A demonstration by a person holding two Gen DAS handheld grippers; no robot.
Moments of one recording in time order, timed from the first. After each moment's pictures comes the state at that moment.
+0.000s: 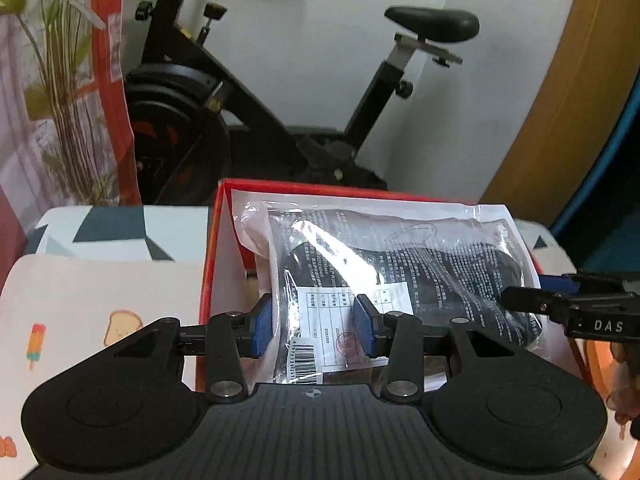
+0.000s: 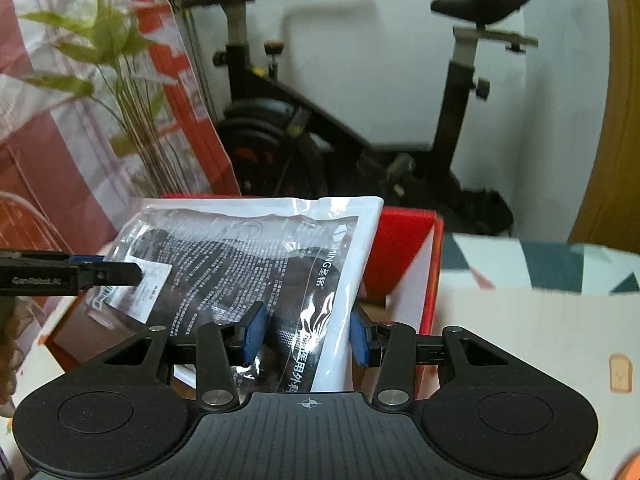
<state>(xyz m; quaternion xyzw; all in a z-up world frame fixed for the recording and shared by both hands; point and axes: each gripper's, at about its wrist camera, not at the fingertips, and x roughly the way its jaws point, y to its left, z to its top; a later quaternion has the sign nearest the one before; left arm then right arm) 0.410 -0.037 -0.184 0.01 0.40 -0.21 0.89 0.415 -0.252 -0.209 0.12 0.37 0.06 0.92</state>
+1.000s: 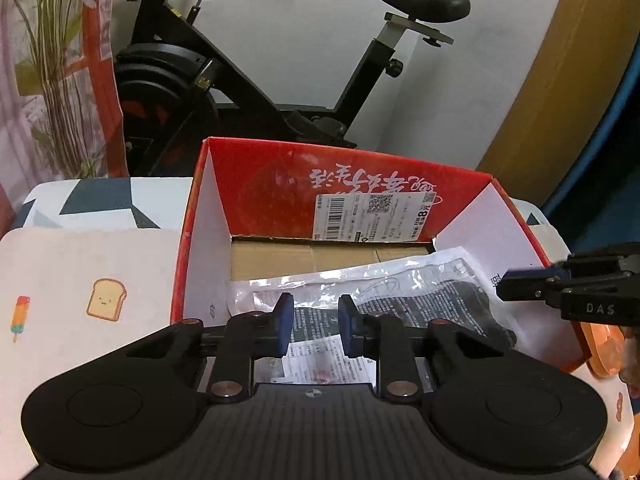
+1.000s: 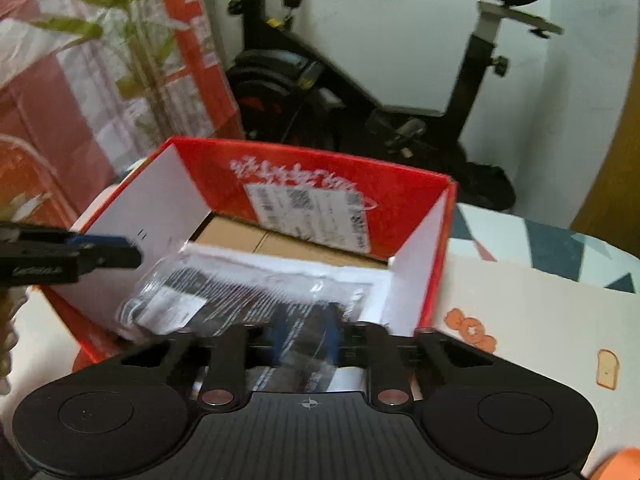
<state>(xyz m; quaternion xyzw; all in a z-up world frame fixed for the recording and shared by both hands) 0.400 -0.045 -0.201 0.01 0.42 -0.22 0.88 0.416 -0.239 -0.210 0.07 0.44 0.09 0.89</state>
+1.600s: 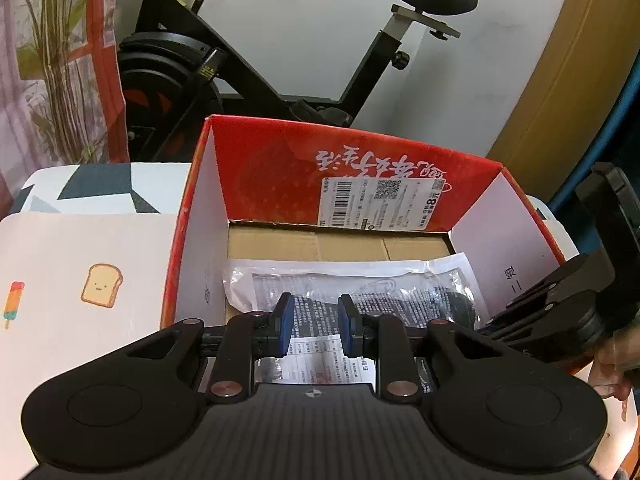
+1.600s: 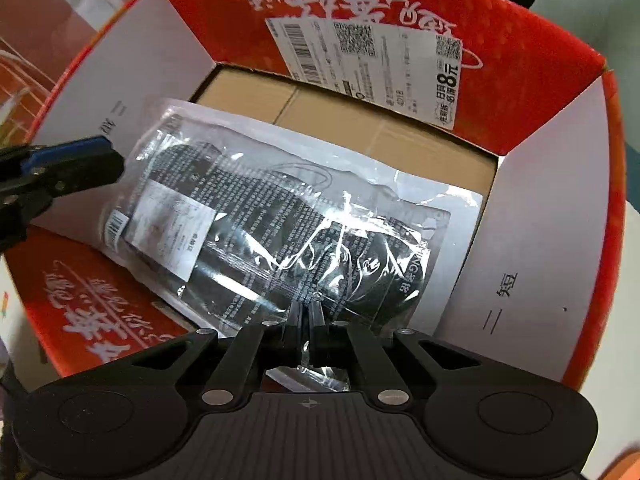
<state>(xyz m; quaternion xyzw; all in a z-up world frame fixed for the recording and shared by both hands) 0.397 -0.042 -0.214 0.00 0.43 -0.22 0.88 0.477 -0.193 -0.271 0.06 0.63 0.12 0.76</state>
